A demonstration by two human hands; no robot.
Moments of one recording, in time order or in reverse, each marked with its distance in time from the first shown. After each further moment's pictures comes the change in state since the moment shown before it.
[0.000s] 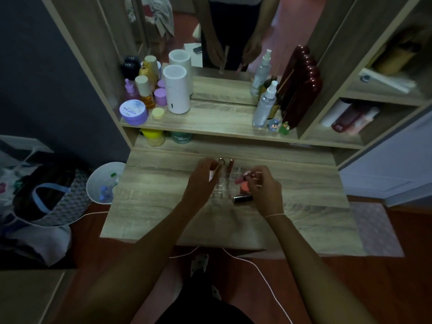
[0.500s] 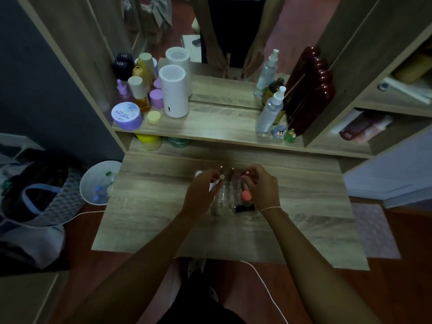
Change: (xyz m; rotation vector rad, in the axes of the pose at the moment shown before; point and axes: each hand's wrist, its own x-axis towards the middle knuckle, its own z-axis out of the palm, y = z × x) left_hand 0.014 -0.028 0.019 -0.034 -0.028 -0.106; right_hand 0.057 0.015 0.021 -0.181 -0.035 -0.002
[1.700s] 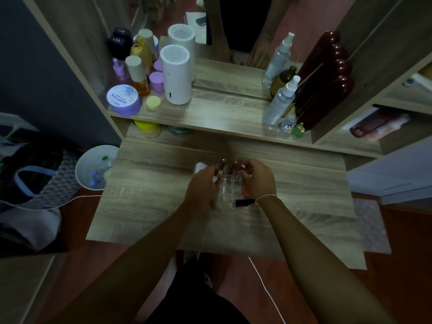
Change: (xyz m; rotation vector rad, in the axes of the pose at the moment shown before) left_hand 0.004 -0.023 0.021 -0.021 -0.061 -0.112; right_hand 0.026 0.019 0.029 -0.204 -0.121 -0.007
